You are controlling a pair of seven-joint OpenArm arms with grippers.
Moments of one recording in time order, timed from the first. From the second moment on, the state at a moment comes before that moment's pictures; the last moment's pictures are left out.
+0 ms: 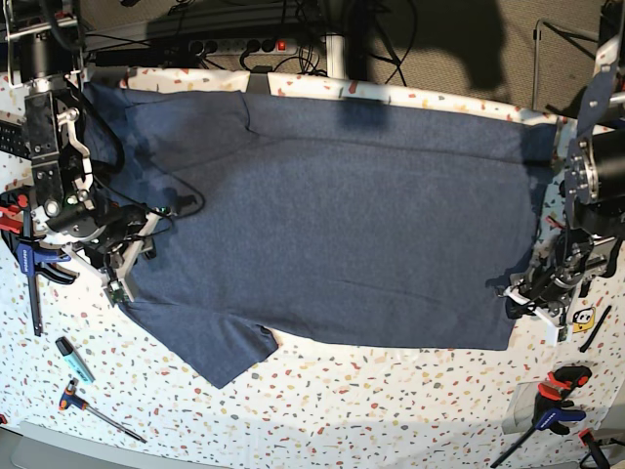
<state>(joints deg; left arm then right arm) -46.9 -18.9 -3.5 -0.3 -4.3 -29.0 -3.5 4.0 31.6 -4.1 92.0 19.0 12.8 -47.9</state>
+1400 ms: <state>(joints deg) -46.6 -17.5 -3.5 -0.3 -4.6 -29.3 -2.6 7.8 31.5 -4.1 92.0 17.9 12.9 -42.1</state>
